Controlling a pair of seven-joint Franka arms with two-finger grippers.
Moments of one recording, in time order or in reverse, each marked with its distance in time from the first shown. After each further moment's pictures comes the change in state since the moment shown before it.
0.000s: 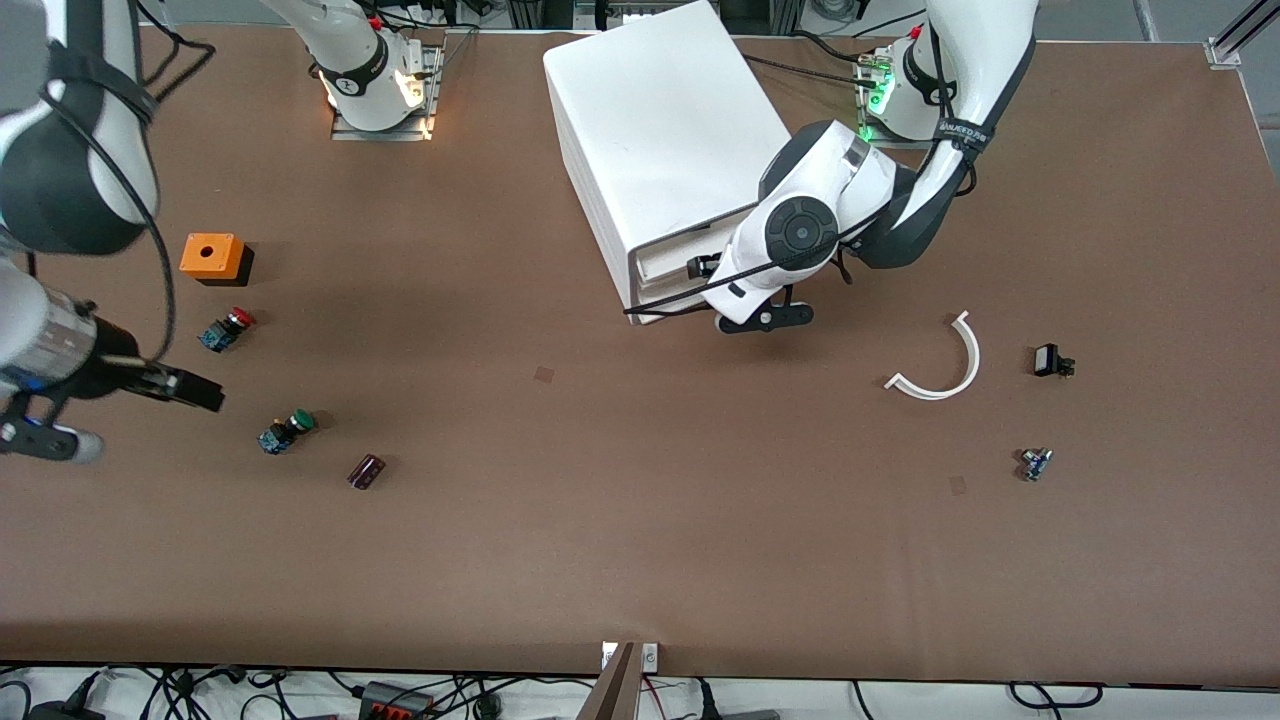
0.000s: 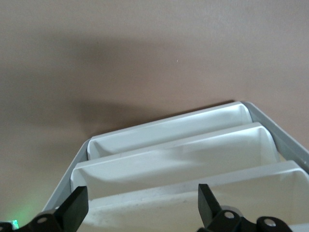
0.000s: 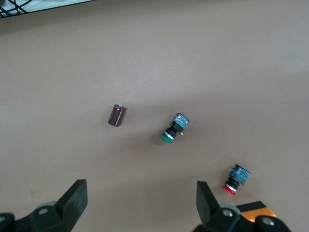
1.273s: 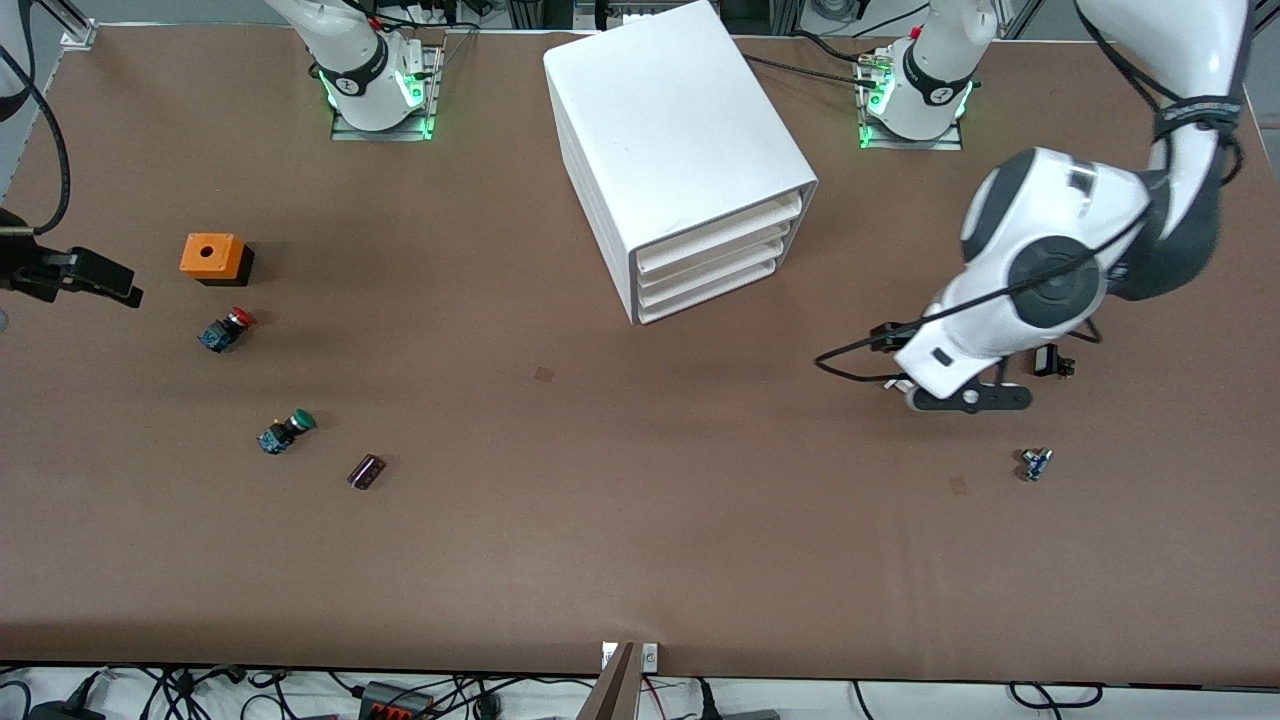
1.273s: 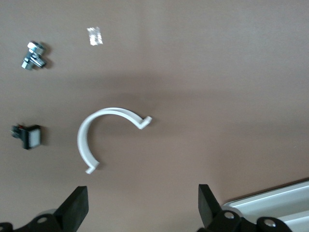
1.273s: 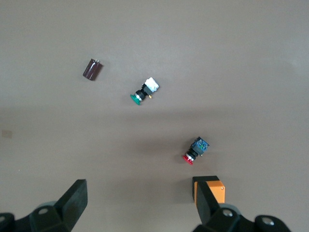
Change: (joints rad) left arm 0.357 -0.034 0.002 0.198 0.325 -0.190 0.430; right arm -0.128 -0.283 0.015 -0.308 0.000 -0.014 -0.269
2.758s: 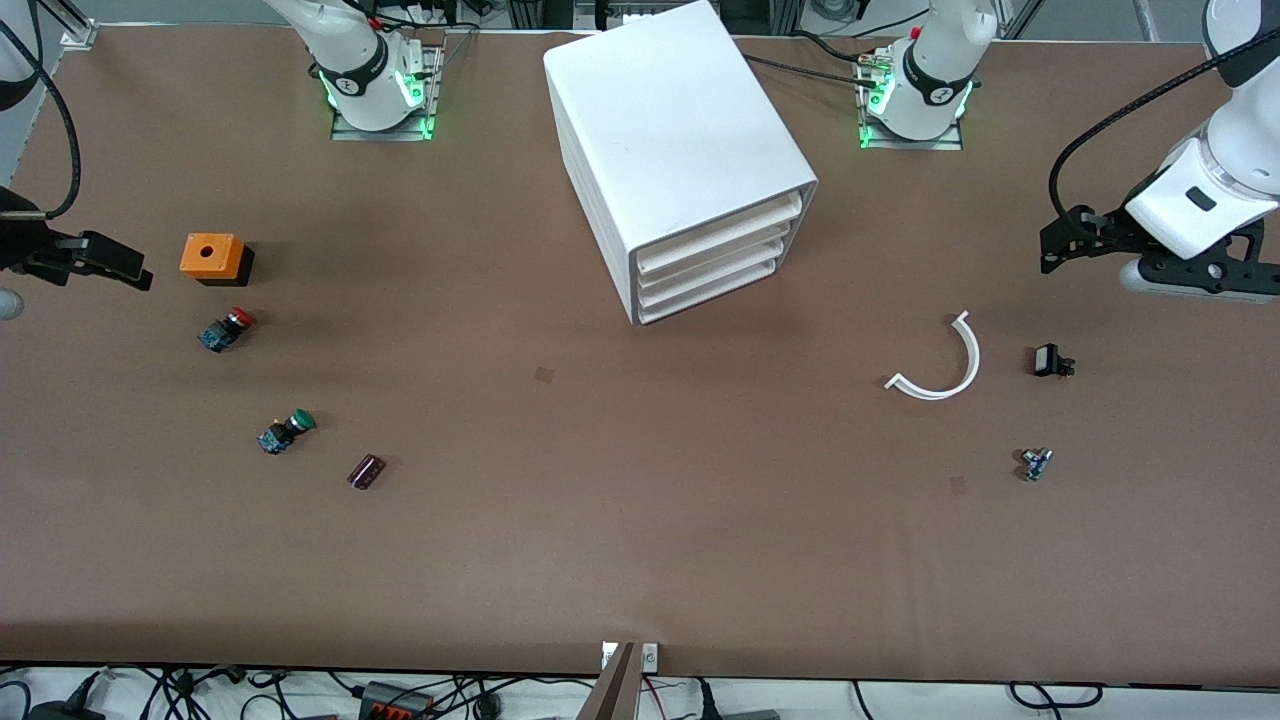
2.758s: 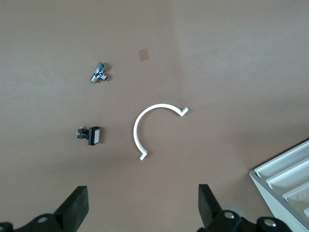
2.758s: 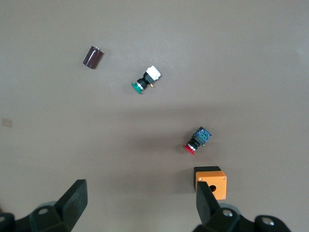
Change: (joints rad) left arm -0.063 -0.405 0.305 -0.184 -0.144 -0.006 0.355; right arm 0.000 -0.021 0.003 -0.029 0.000 -0.021 0.000
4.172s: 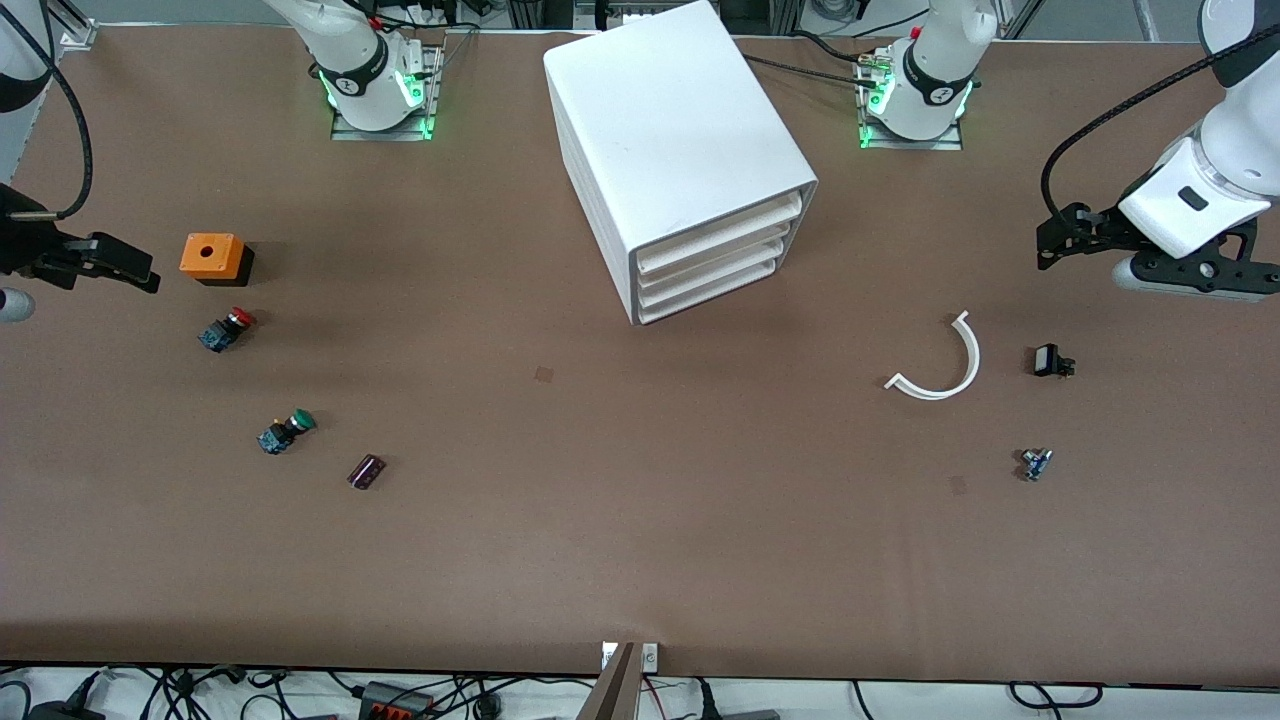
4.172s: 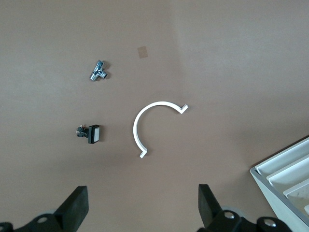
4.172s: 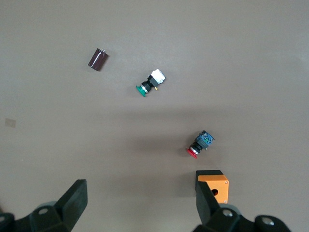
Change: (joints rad) left arm 0.001 0.000 -0.009 0.000 0.006 -0.006 0.001; right arm 0.010 0.000 0.008 0.000 0.000 0.012 -0.002
